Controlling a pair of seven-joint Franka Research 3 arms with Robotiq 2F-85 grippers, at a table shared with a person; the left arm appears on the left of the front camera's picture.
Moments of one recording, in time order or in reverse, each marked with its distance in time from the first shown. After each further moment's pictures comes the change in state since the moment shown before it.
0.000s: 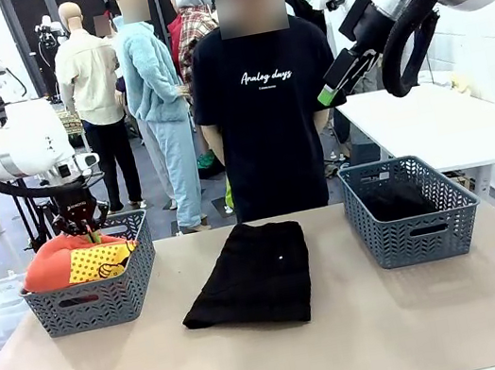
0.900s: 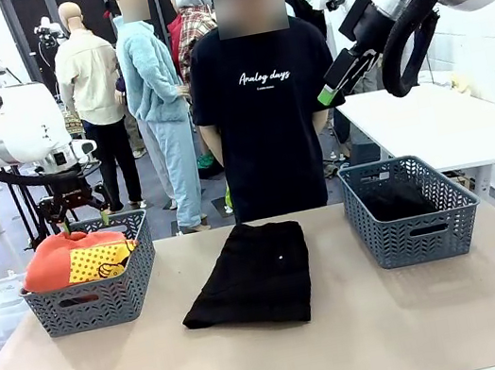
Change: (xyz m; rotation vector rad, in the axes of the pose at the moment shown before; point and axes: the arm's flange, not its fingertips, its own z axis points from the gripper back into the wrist) left arm -0.001 -0.002 0.027 0.032 -0.054 -0.030; right arm 0.000 0.000 0.000 0.000 0.000 0.000
